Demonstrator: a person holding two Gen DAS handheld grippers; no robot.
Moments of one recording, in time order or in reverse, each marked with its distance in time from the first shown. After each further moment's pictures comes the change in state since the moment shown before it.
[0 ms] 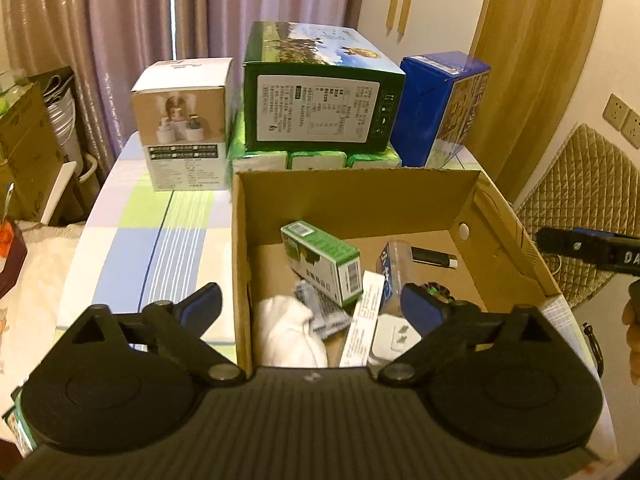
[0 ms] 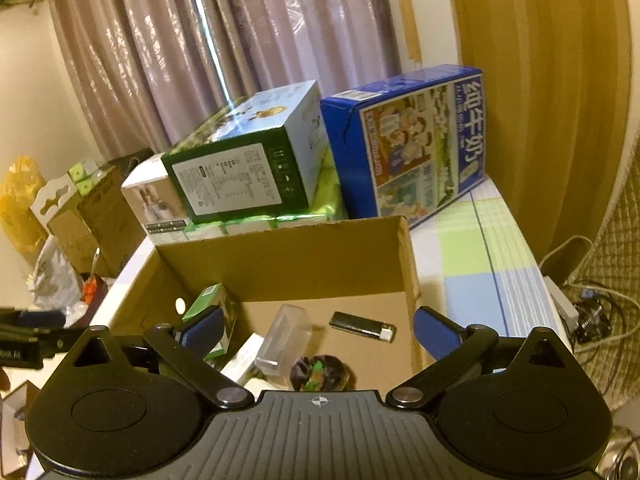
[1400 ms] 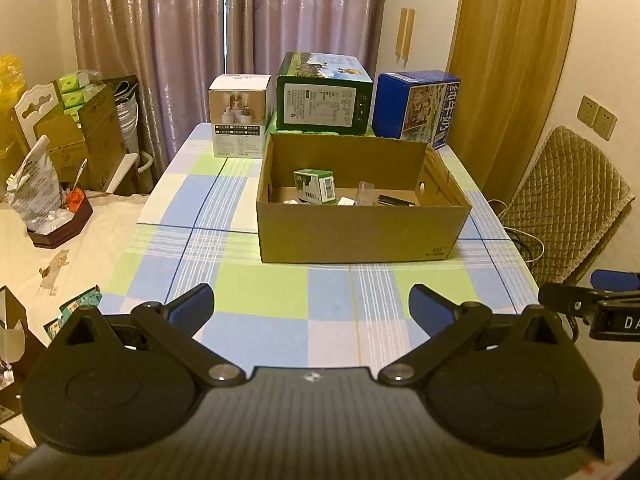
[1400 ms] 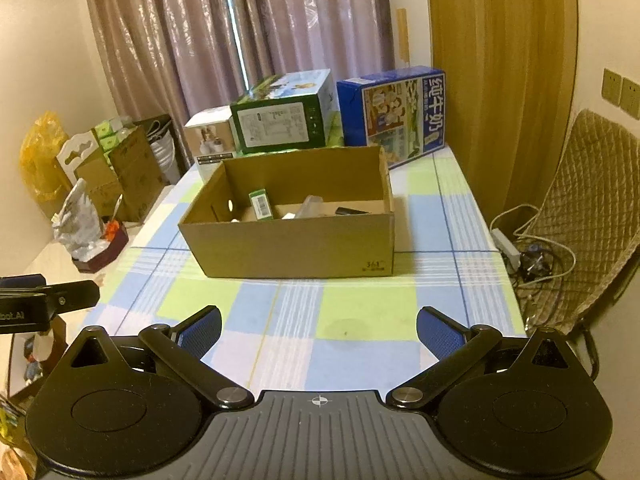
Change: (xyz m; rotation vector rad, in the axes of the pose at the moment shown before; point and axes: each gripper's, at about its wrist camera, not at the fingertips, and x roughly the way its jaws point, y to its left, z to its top) left arm -0.218 -0.082 -0.153 -0.062 -0.092 0.121; right arm -0.228 0.071 -0.137 -0.079 0.041 -0.064
